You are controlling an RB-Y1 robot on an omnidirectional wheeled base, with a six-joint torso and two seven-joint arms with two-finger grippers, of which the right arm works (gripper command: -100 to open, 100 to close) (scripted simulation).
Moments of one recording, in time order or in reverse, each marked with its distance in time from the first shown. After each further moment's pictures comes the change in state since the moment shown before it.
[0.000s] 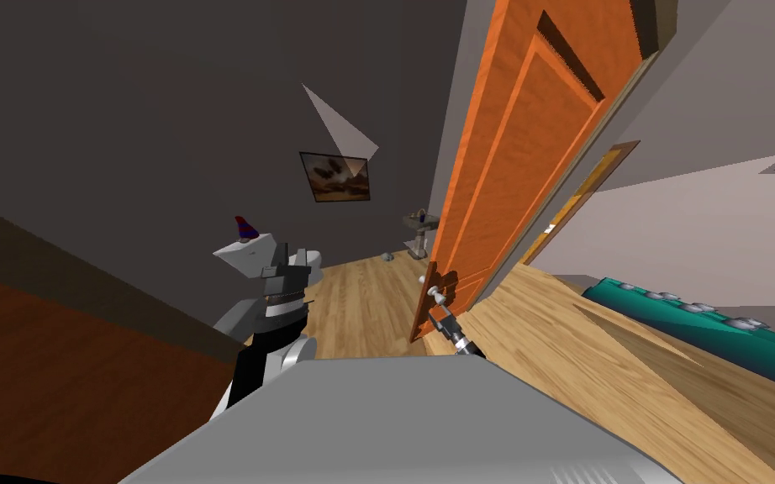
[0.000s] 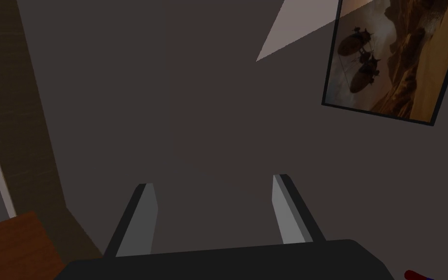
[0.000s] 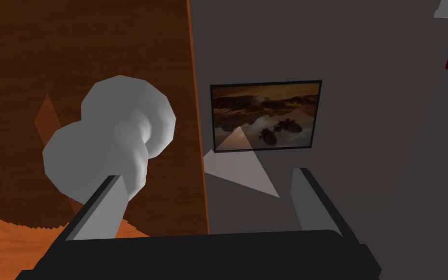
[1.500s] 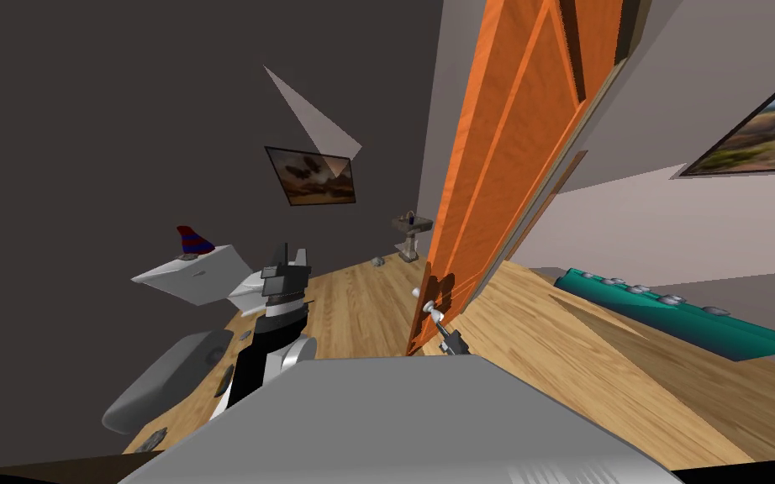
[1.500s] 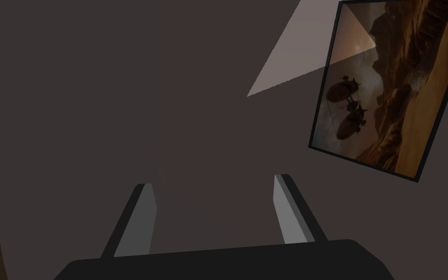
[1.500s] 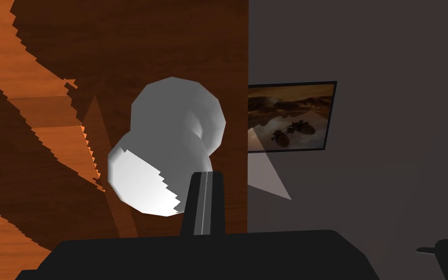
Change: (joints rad) arm 0.195 0.022 -0.002 -0.171 0.091 -0.063 -0.051
